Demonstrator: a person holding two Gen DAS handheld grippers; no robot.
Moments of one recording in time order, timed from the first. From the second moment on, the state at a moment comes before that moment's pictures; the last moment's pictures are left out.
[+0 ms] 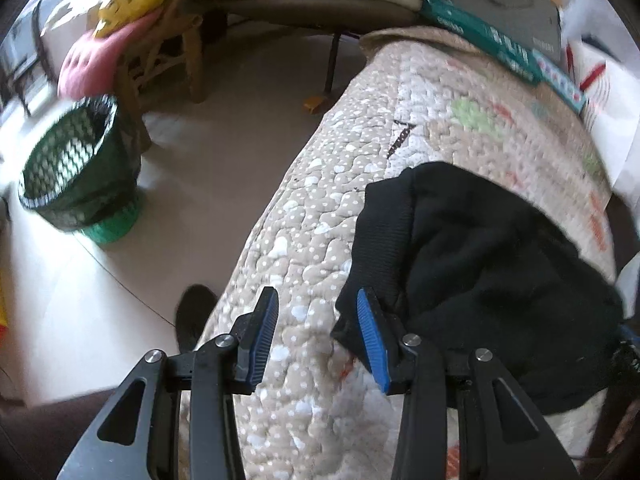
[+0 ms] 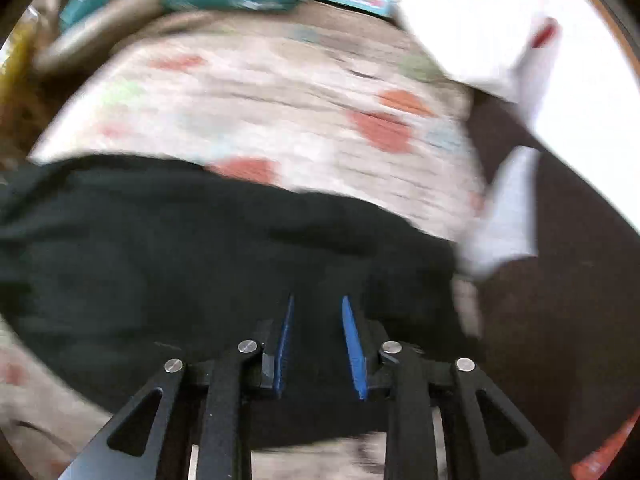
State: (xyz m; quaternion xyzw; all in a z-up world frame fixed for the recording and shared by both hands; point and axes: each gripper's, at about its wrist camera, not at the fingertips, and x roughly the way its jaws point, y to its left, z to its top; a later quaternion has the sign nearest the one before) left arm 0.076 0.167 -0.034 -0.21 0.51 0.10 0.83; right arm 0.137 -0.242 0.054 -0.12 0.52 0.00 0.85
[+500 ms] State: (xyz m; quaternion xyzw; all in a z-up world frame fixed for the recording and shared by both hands) left arm 0.074 0.182 -0.054 -0.36 0.50 0.04 0.79; right arm 0.225 0.018 0.028 -0.15 0.55 0.35 0.74
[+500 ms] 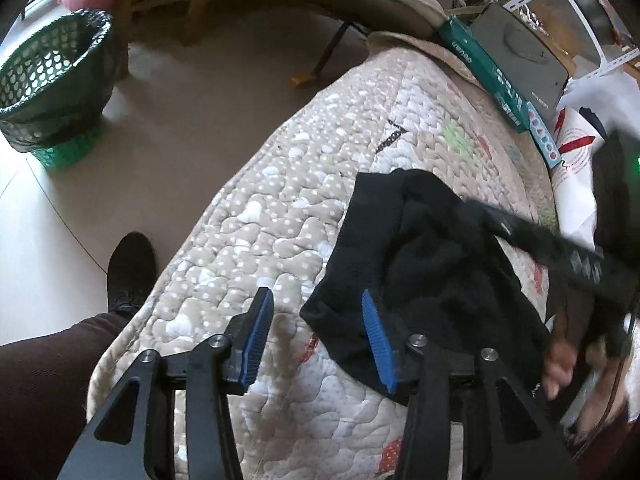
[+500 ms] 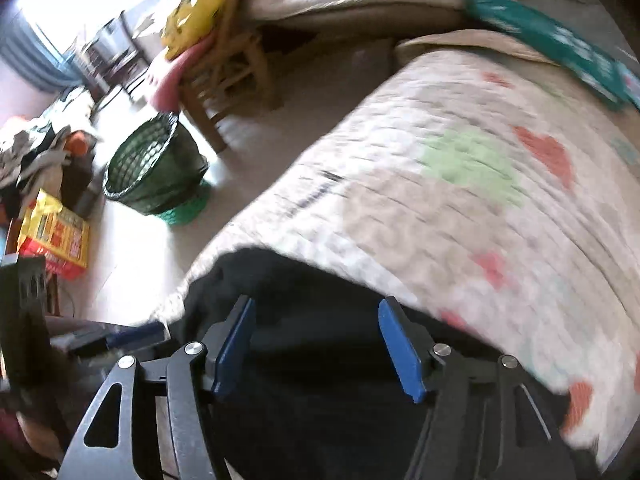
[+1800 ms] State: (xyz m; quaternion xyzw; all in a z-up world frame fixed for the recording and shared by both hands) left arm 0.109 -0.018 0.027 -0.27 0.48 -0.15 0.82; right arm 0.193 -0.106 0.081 -0.17 0.53 0.30 0.77
